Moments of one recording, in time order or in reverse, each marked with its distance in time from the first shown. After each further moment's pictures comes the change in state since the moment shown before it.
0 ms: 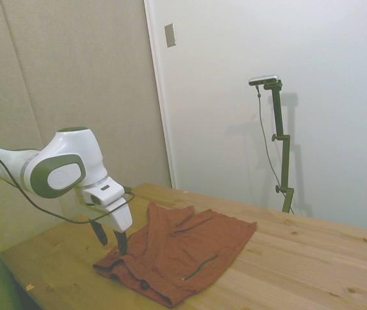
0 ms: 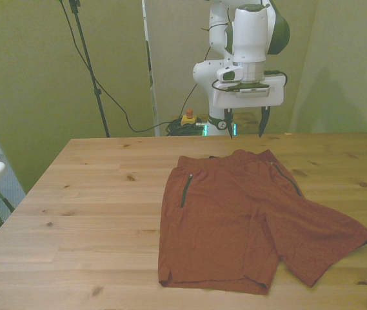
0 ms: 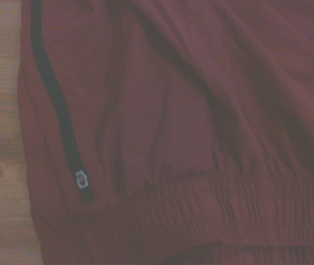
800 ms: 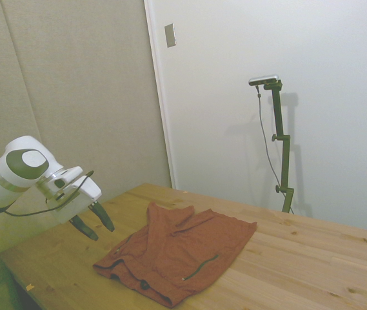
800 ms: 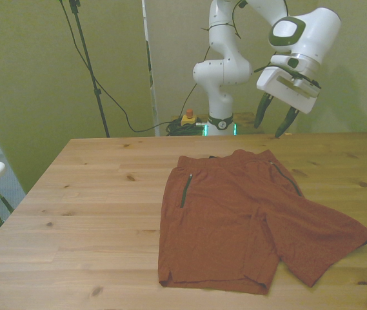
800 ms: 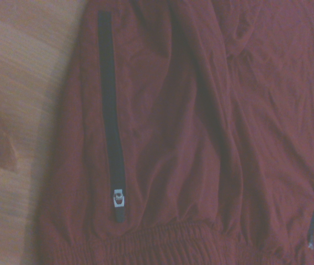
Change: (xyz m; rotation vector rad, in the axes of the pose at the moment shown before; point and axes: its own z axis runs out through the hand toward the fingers) arm -0.134 -0.091 0.026 -0.351 0.542 -0.381
